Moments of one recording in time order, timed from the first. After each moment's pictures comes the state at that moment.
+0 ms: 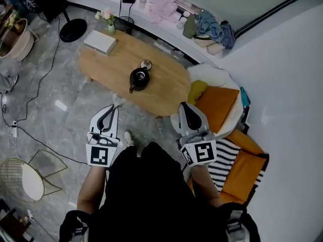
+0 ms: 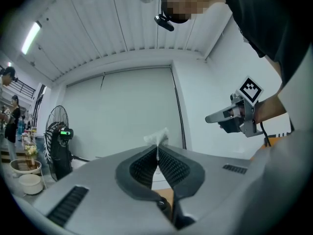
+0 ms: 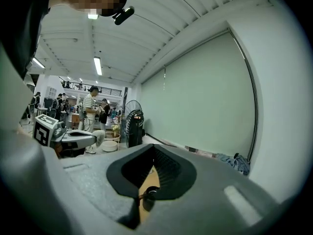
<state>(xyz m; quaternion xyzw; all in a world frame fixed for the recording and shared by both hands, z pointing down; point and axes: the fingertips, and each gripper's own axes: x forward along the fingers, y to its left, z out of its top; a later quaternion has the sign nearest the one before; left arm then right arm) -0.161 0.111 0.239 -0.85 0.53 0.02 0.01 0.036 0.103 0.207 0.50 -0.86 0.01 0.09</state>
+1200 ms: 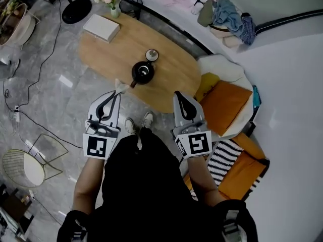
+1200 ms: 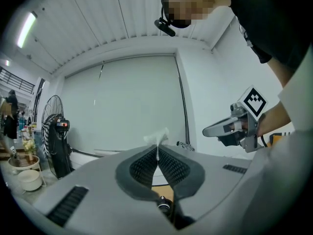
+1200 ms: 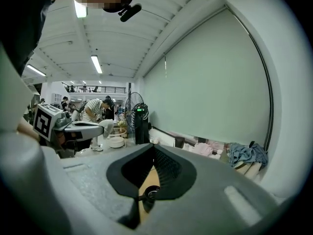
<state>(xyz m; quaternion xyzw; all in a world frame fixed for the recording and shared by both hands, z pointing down) -0.134 0.006 0.268 -0.84 0.53 -0.03 -0.03 0.029 -0.007 0.274 0.45 -0.88 0.06 0.11</state>
